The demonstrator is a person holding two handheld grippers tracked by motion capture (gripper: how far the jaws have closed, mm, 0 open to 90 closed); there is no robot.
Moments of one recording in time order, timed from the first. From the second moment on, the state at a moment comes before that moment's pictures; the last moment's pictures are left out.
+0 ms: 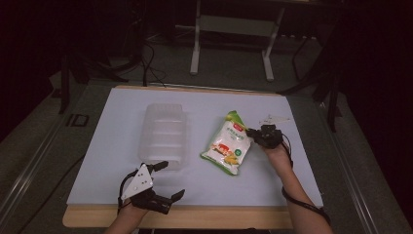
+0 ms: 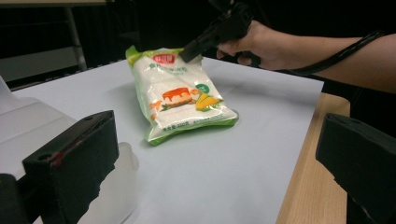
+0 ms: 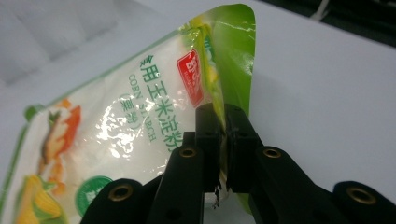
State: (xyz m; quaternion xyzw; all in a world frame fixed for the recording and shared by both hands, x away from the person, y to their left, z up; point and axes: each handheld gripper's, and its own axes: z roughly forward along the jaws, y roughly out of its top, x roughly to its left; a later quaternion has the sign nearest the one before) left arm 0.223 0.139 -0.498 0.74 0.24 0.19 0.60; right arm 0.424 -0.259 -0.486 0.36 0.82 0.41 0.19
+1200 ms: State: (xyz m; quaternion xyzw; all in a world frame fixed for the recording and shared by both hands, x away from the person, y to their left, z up) left arm 0.226 0.142 -0.495 0.73 0.26 0.20 0.60; right arm 0.360 -0.222 -0.394 0.22 0.81 0.50 0.22
